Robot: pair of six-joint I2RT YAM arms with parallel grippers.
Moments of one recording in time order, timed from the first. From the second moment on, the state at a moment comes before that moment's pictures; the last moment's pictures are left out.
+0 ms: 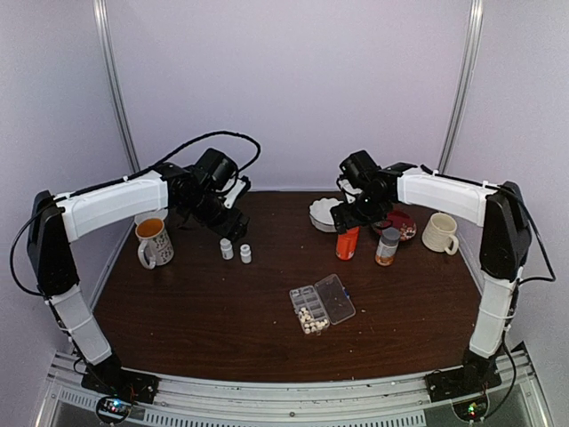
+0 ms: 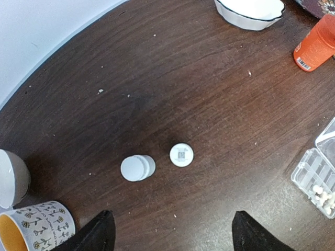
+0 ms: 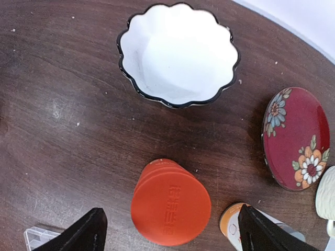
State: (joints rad) left arm -0.68 1.71 1.49 -0.74 -0.16 -0.06; right arm 0.58 1.93 1.62 -0.71 0.22 0.19
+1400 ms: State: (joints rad) left arm -0.62 2.10 1.69 -0.74 -0.04 -0.01; right arm 0.60 1.48 1.38 -0.58 0.05 0.20
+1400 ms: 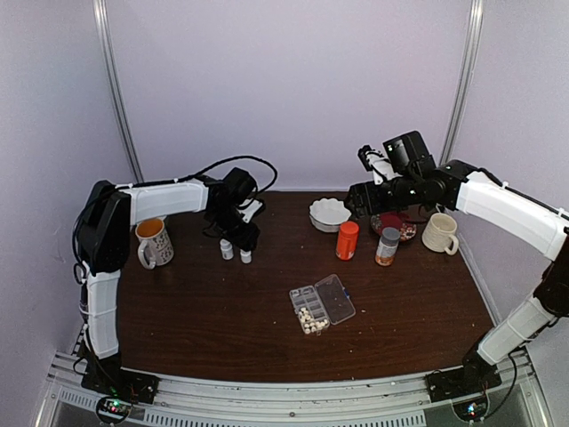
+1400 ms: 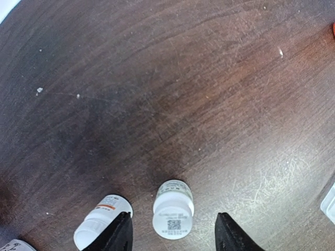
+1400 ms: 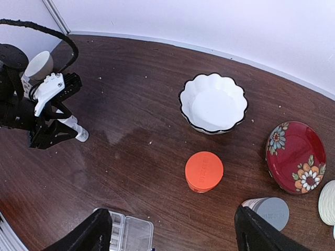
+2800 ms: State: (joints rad) left arm -0.61 2.15 1.71 -0.77 -0.01 0.00; right arm 0.60 1.50 1.38 -0.56 0.04 0.18
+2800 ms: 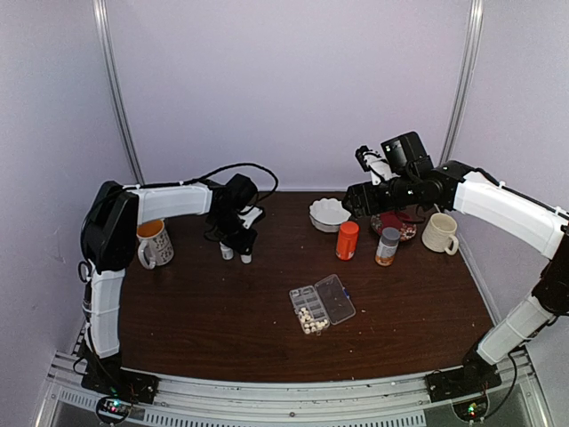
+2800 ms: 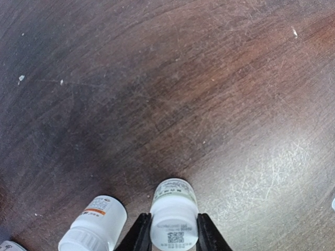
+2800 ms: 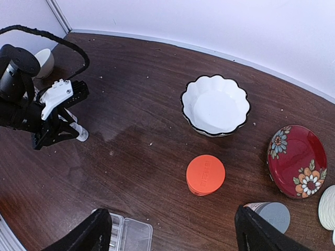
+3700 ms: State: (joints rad) left arm -0.66 1.59 1.61 -0.74 0.50 -0.09; right arm 0.88 1.12 0.98 -0.06 -0.10 0.12
